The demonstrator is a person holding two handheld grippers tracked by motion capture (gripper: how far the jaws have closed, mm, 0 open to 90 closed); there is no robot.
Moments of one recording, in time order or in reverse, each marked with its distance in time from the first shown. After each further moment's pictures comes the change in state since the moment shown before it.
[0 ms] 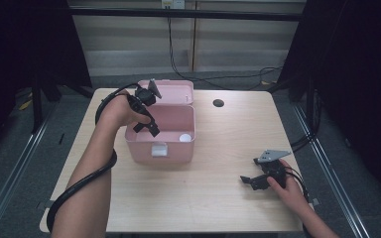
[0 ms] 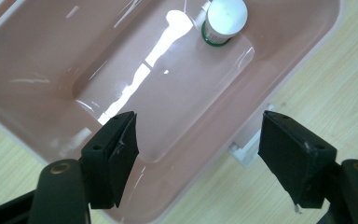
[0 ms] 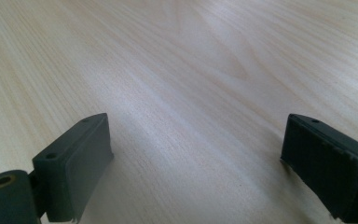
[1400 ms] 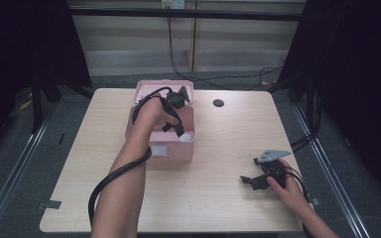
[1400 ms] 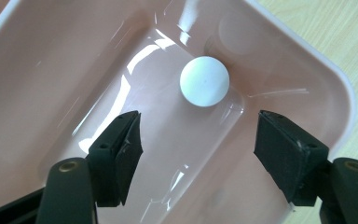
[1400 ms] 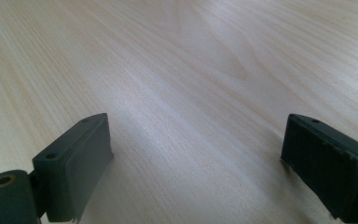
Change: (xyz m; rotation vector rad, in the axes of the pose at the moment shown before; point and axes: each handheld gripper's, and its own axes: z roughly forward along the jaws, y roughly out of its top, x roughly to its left) left arm -0.020 0.064 0.058 0.013 -0.026 0.106; right arm 0.000 0.000 0.000 0.000 0.001 0.000
